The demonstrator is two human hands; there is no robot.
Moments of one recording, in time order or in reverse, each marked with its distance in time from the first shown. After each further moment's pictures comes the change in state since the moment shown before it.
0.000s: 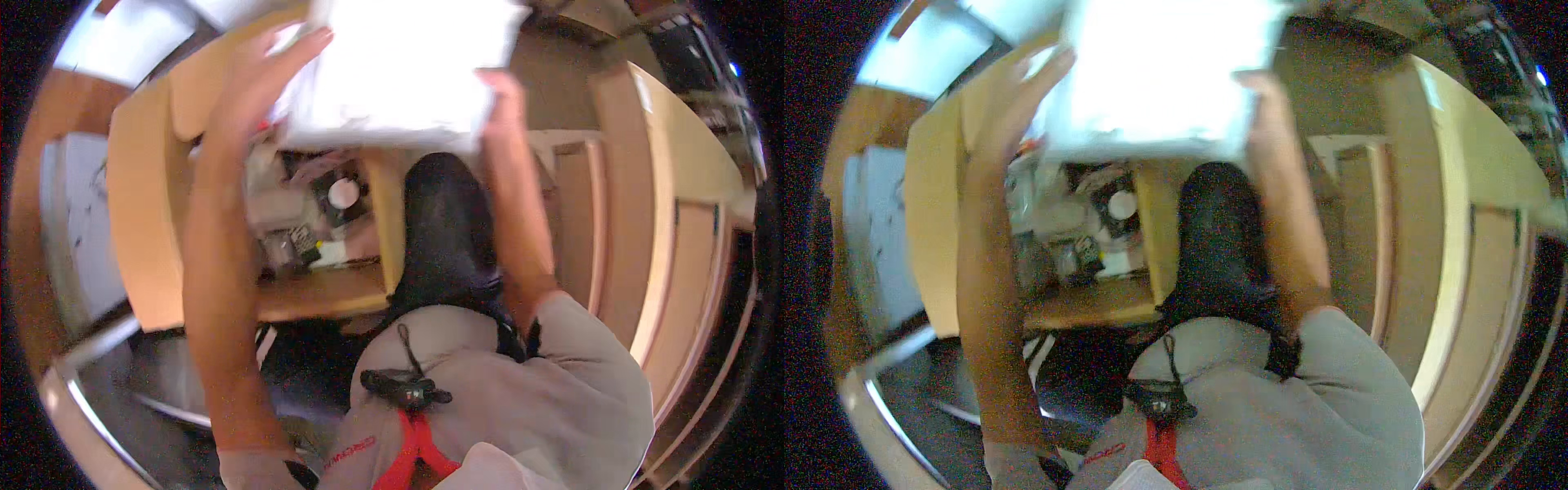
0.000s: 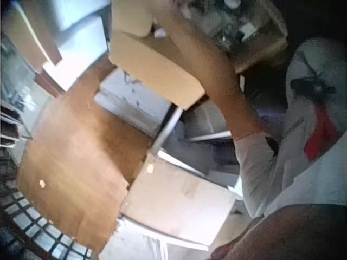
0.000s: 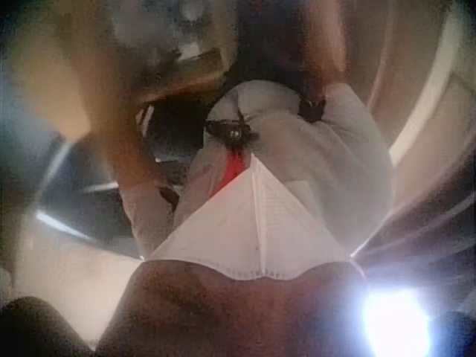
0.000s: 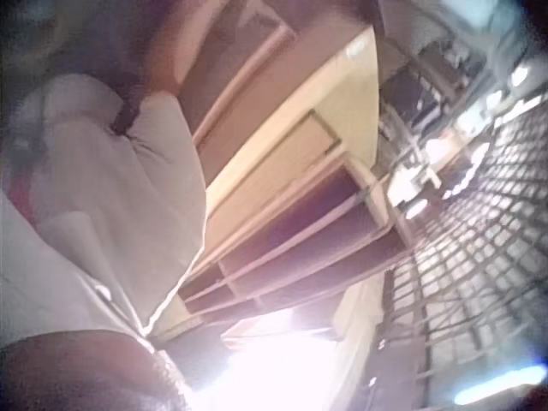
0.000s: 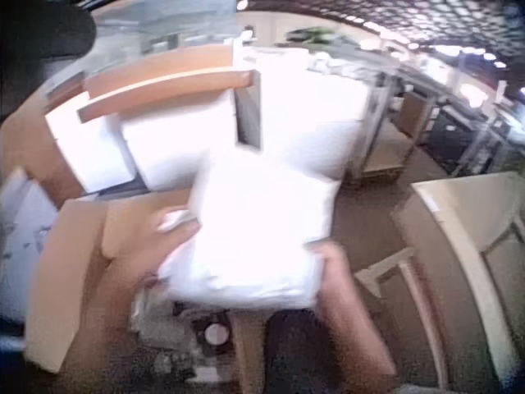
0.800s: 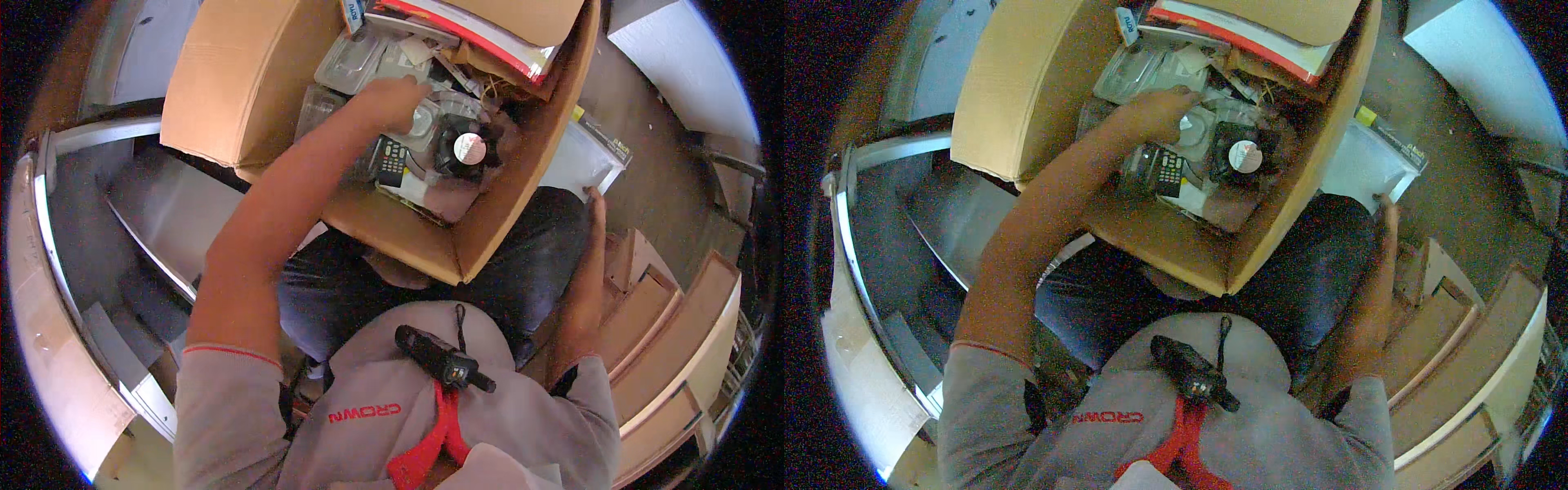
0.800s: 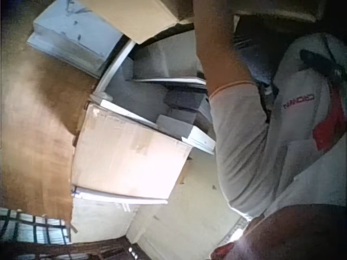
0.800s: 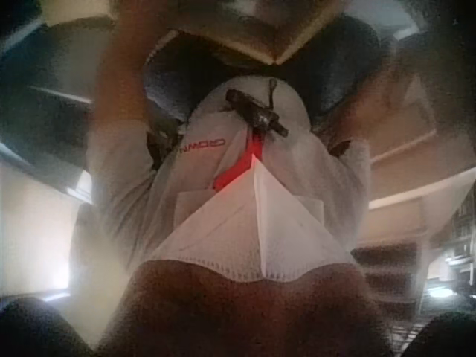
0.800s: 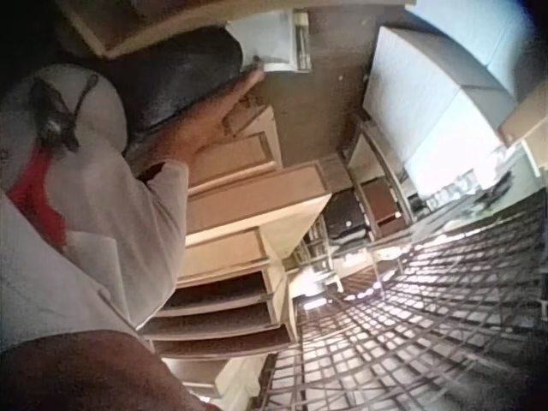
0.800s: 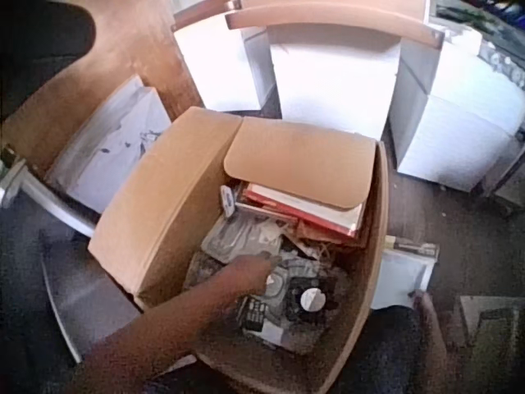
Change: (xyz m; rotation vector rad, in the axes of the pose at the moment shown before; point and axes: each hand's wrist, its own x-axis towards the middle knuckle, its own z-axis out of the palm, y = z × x) left_hand -0.104 -0.189 -0.001 0.892 -0.355 -0.122; right_hand 0.088 0.093 -0.266 -0.903 -0.104 0.309
